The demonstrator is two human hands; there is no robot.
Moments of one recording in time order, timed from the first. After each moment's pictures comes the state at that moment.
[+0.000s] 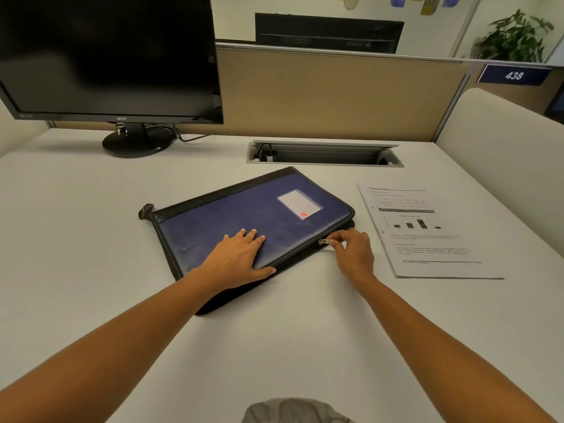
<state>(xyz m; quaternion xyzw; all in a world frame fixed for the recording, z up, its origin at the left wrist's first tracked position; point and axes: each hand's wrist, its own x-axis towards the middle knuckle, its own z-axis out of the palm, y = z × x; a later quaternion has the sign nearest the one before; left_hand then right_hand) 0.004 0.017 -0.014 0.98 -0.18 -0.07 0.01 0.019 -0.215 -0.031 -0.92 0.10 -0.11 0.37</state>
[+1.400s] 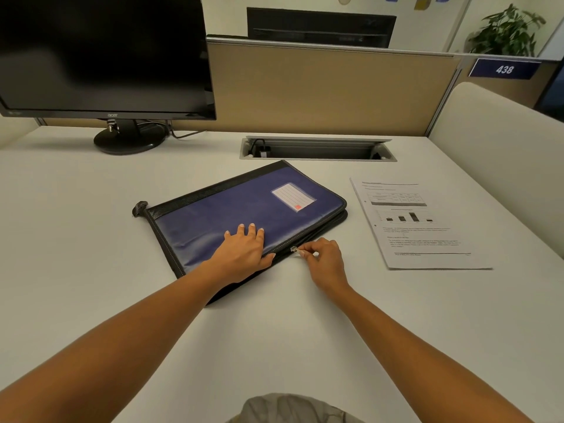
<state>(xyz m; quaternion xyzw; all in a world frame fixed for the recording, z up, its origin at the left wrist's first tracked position) 0.011 -0.005 -0.018 0.98 -0.16 -0.11 -0.04 -0.007 -0.183 -0.044 -0.90 0.04 -0.06 0.42</state>
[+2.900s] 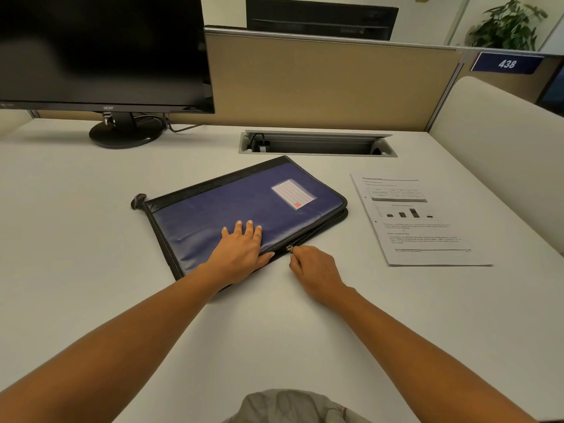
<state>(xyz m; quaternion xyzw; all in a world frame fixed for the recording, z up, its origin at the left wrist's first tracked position) 0.013 -0.002 -0.032 0.98 -0.15 -0.09 -0.05 -0.017 -0.178 -0.047 -0.97 -0.15 -0.03 0.21</state>
